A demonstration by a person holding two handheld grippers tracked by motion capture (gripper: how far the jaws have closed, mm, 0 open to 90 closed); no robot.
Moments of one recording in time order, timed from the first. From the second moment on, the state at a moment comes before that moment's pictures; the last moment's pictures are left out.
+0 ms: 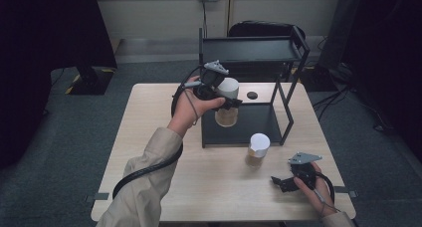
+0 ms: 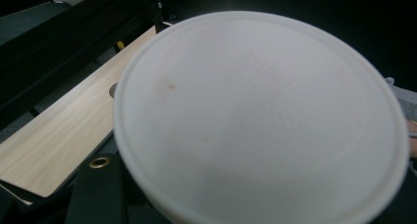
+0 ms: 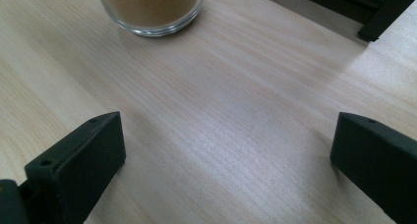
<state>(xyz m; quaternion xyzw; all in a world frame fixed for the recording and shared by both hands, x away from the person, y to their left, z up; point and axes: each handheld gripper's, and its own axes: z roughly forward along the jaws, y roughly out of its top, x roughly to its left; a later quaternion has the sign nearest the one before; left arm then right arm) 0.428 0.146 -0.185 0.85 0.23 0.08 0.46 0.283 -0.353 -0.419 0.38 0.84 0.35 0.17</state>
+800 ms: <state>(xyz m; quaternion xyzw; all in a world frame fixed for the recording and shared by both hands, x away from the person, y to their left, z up) 0.441 0.136 -0.134 0.86 0.23 0.10 0.45 0.283 -0.353 -0.419 0.38 0.84 0.35 0.17</state>
